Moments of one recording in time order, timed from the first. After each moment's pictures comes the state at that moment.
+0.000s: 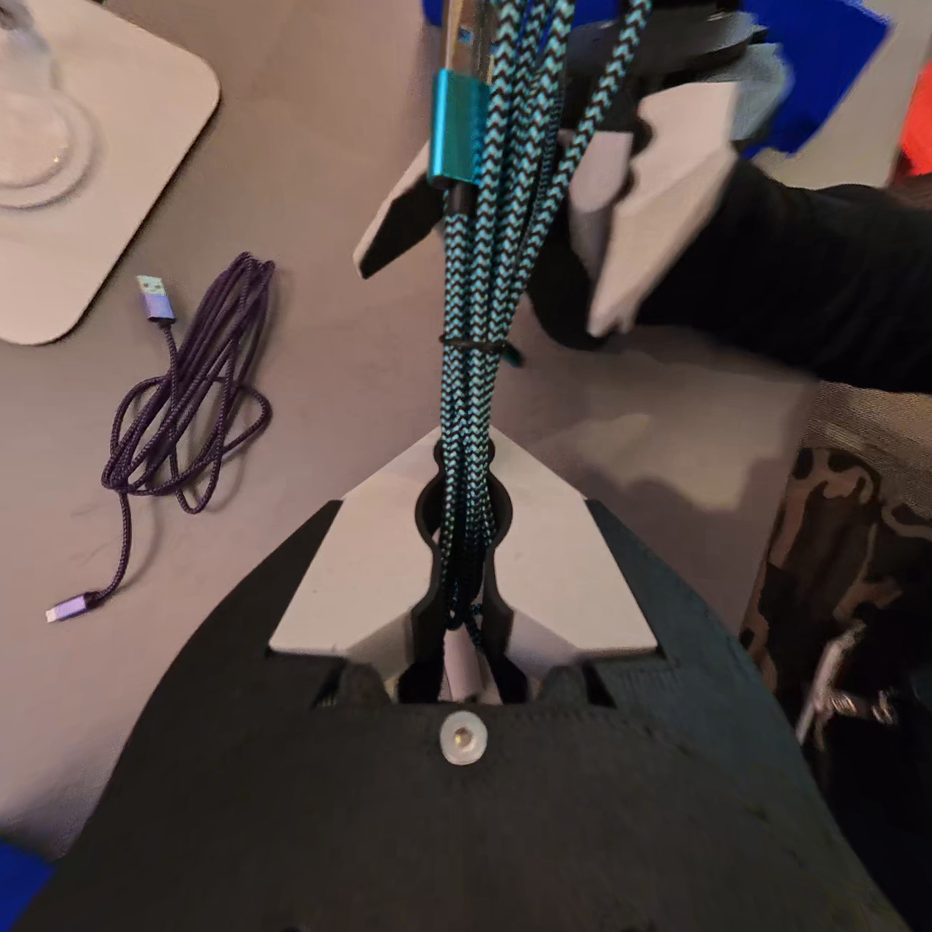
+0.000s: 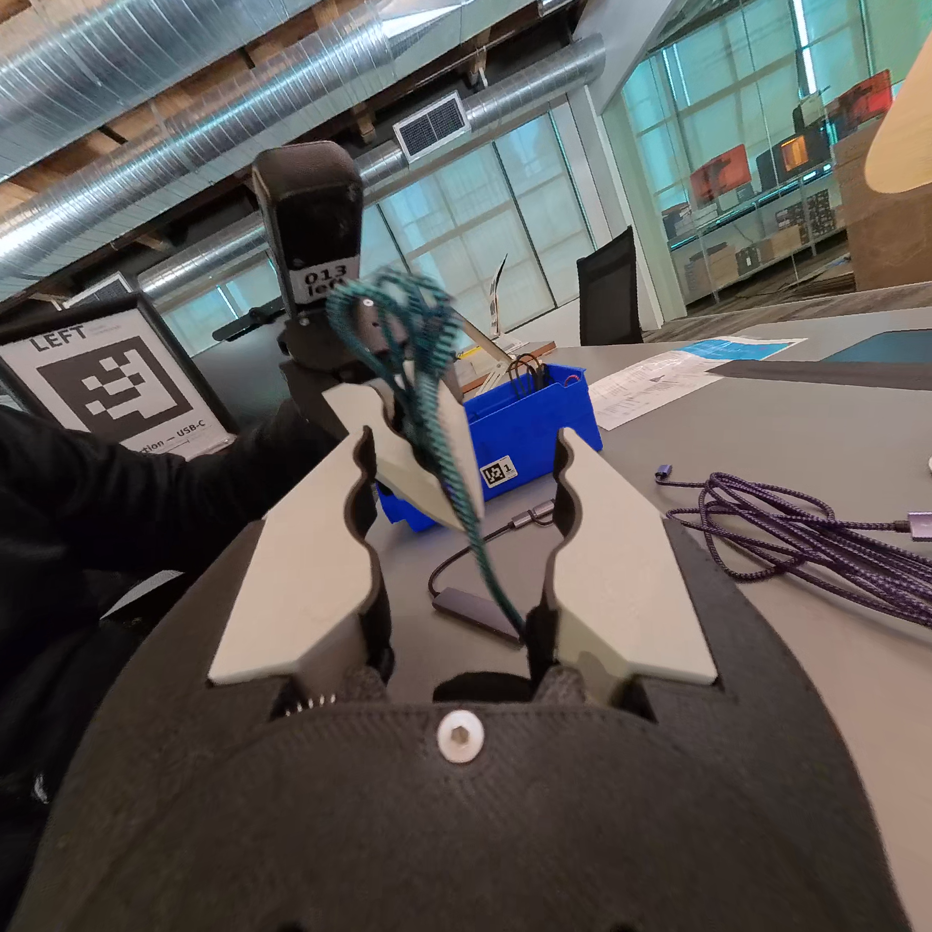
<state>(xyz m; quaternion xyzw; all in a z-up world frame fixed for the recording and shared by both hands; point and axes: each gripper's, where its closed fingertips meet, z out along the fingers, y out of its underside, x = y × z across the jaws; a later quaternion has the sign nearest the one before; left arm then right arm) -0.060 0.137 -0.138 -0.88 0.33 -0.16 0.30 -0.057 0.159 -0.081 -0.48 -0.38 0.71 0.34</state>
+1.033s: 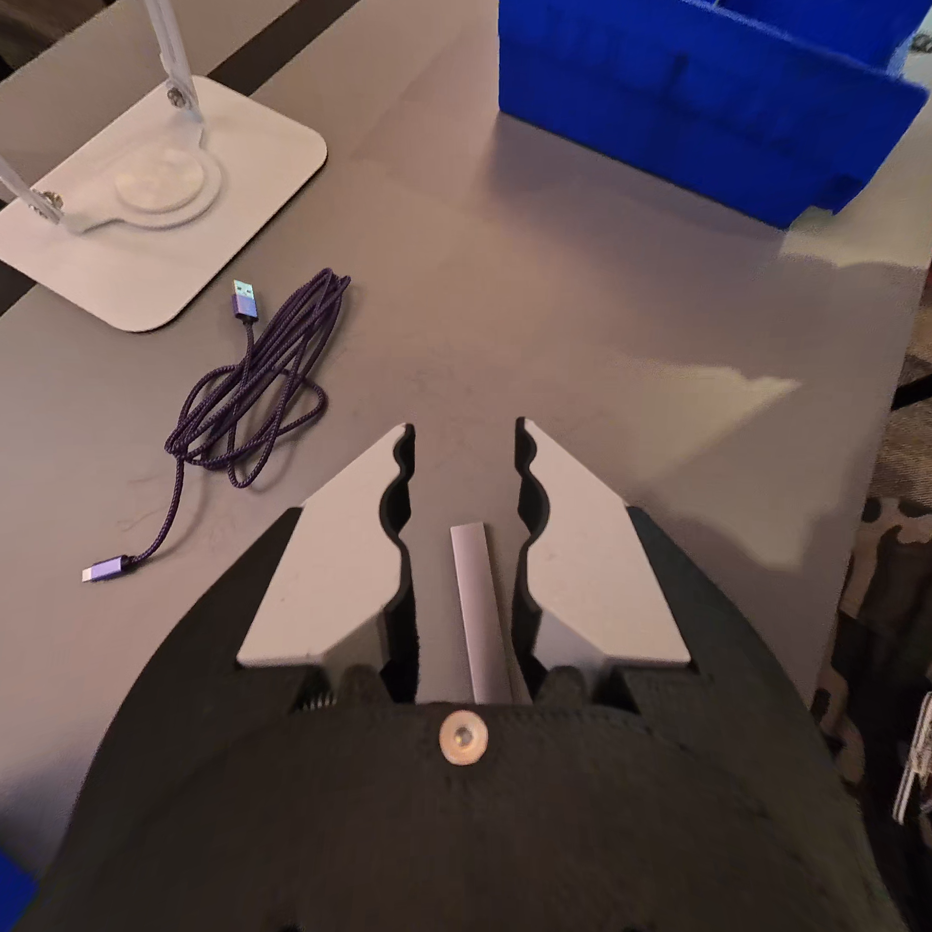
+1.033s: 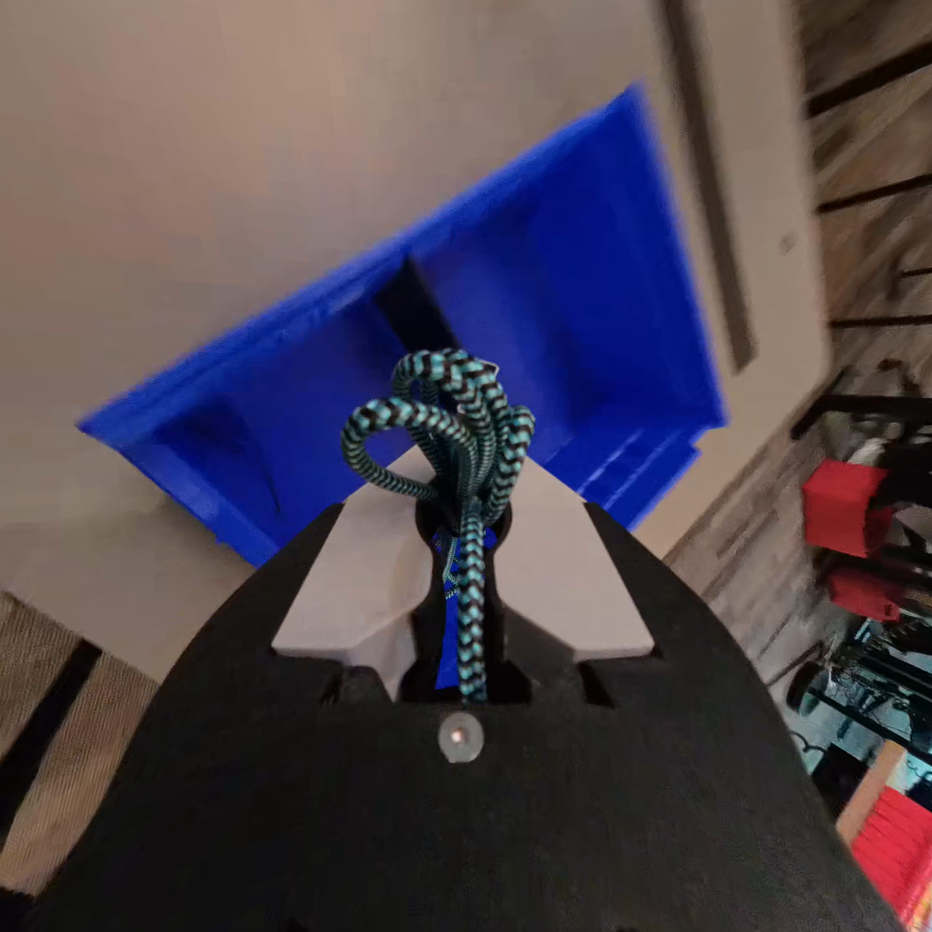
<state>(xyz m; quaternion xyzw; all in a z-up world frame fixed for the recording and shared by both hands) -0.088 0.138 -0.141 -0.86 0.28 -0.15 0.39 0.261 0.258 -0.111 -0.71 -0.64 -0.07 0.28</state>
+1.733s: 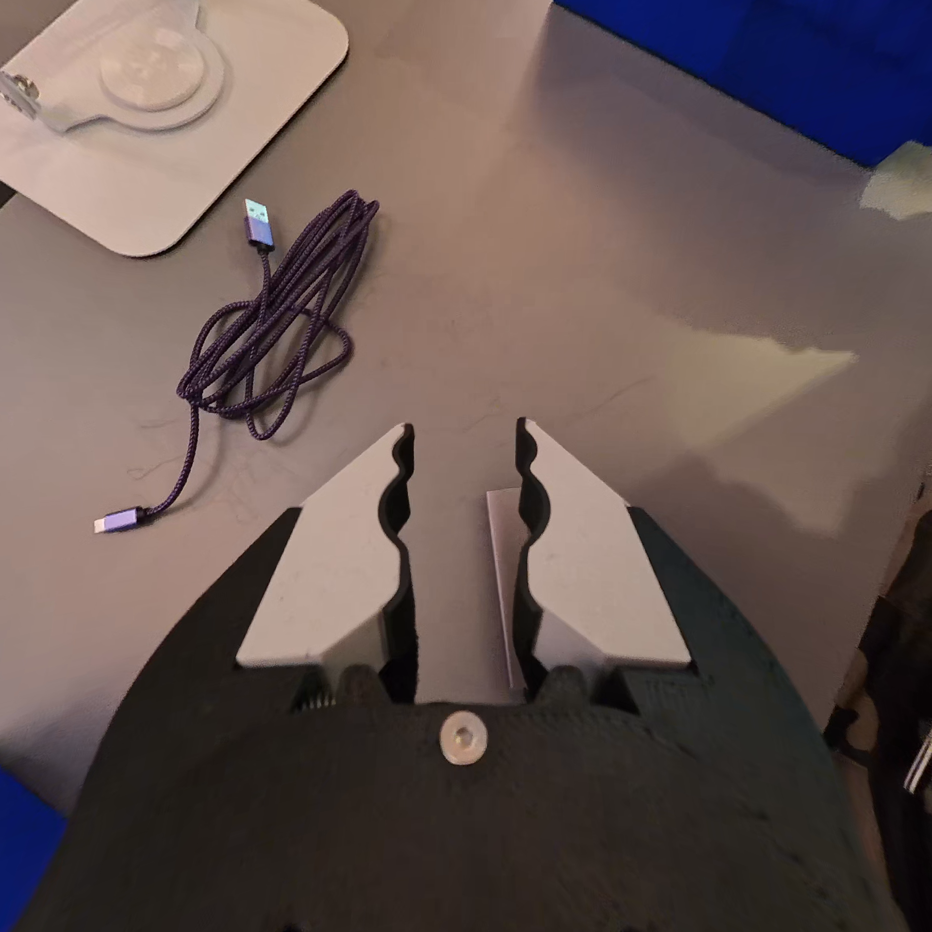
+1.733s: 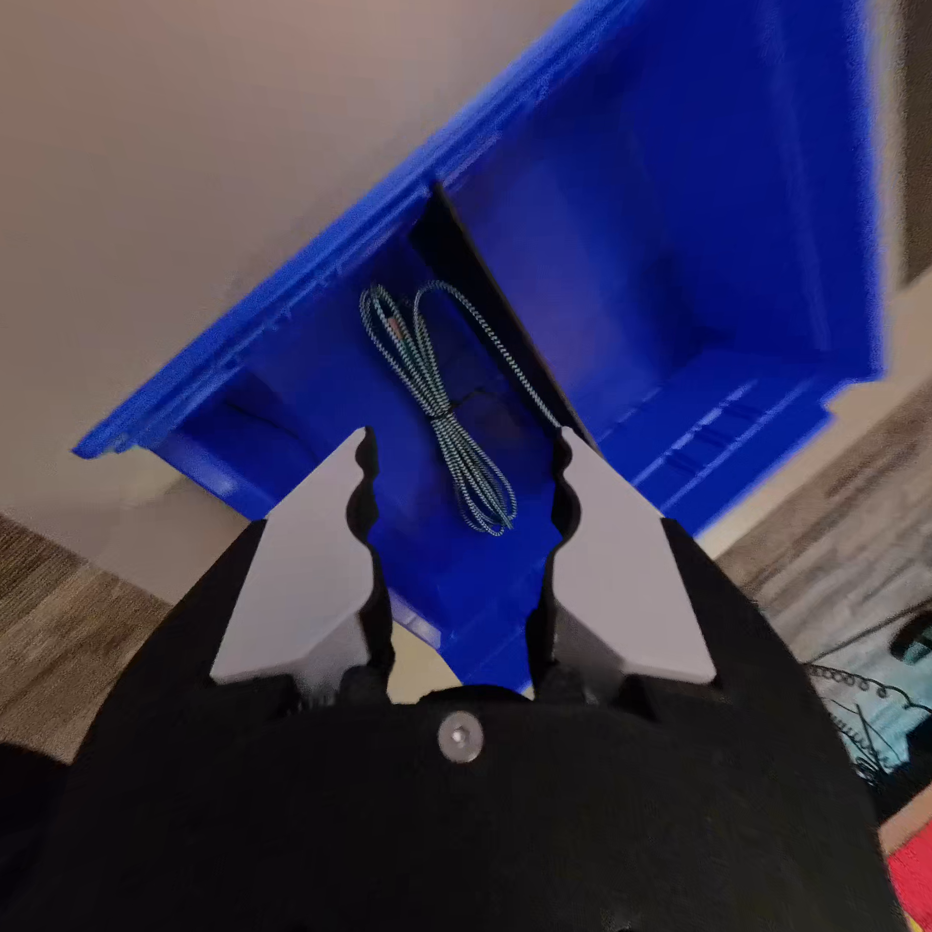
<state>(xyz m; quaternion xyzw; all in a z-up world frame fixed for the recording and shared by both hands) -0.111 0.144 -0.164 -0.89 0.27 -0.13 0.34 0.272 0.254 -0.149 -0.77 -0.62 -0.07 0.16</state>
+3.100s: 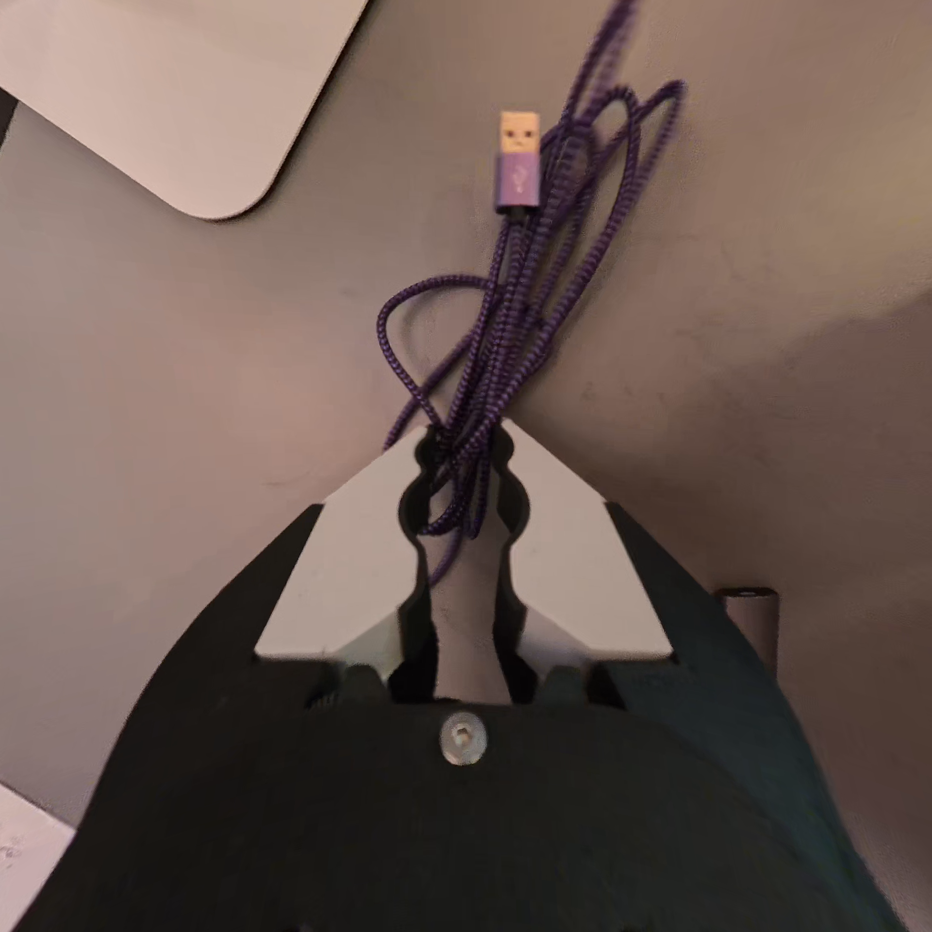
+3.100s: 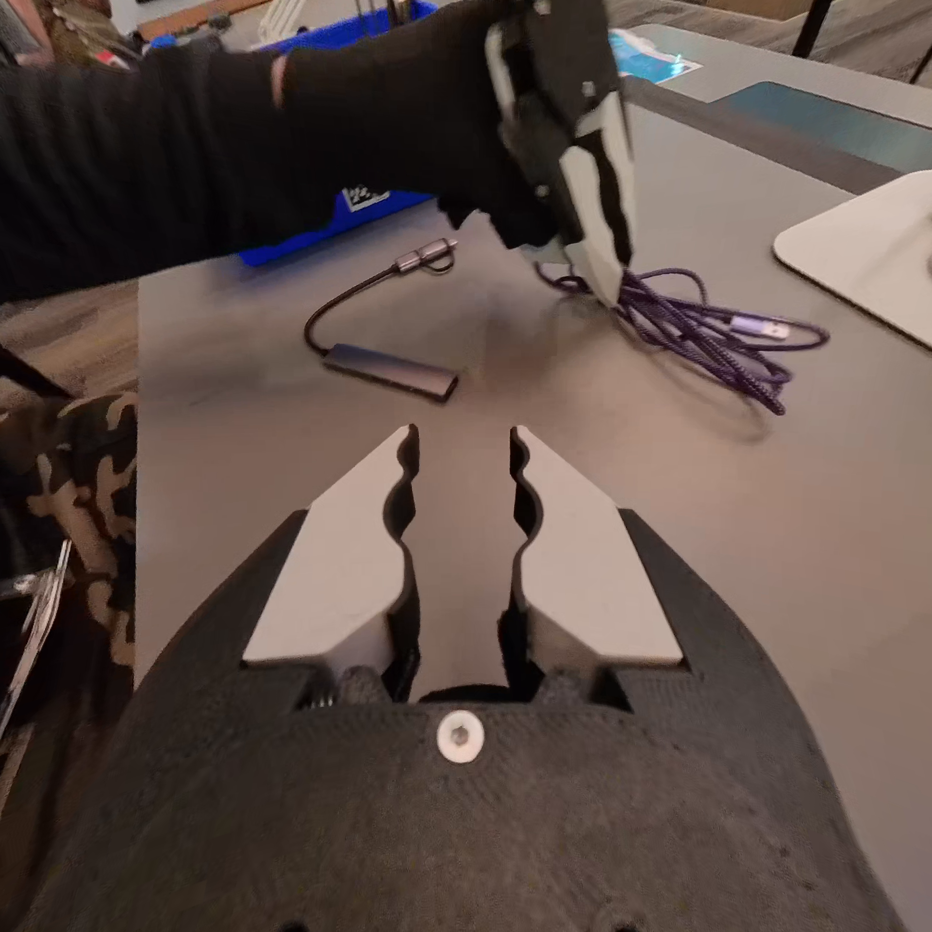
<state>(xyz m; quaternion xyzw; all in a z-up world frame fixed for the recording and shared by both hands) -0.162 0.236 -0.232 -0.93 0.28 -0.04 0.22 -0.019 0.130 -0.164 -0.64 -0.56 0.41 0.34</state>
